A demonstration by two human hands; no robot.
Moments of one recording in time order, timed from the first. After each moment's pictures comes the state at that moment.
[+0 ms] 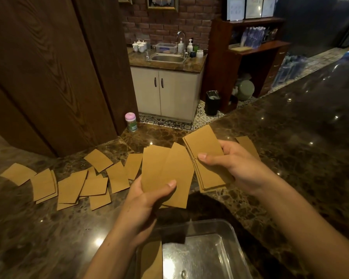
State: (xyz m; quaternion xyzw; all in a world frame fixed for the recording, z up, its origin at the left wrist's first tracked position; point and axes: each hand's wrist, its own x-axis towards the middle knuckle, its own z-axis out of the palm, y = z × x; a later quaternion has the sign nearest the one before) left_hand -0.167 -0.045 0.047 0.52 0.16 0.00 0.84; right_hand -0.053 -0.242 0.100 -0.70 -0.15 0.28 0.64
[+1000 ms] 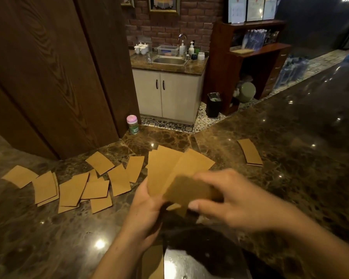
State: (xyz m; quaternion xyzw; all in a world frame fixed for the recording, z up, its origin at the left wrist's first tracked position) left_hand -0.166 -0.056 0.052 0.52 0.16 0.01 0.84; right_hand -0.095 -0.248 0.106 -0.81 -0.44 0.19 0.33
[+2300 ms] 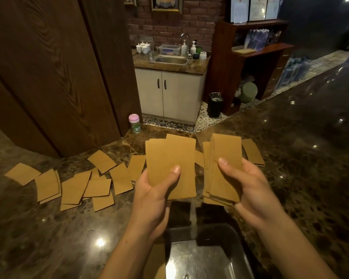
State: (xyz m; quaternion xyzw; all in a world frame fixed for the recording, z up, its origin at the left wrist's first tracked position) left_hand -0.156 -0.067 0.066 0.49 0.16 0.10 0.85; right_hand -0.094 -0.243 0.079 -0.54 -0.02 0.19 0.82
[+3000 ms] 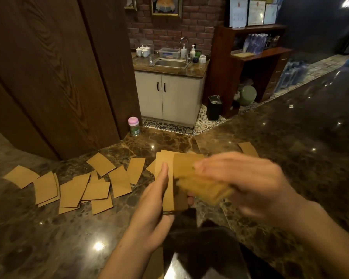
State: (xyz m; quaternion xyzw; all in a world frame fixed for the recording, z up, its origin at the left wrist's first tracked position) left_hand -0.158 -0.067 0.068 0.40 0.19 -0.04 0.89; right_hand -0.083 -0.262 0.115 -0.72 -0.59 -0.21 0.30
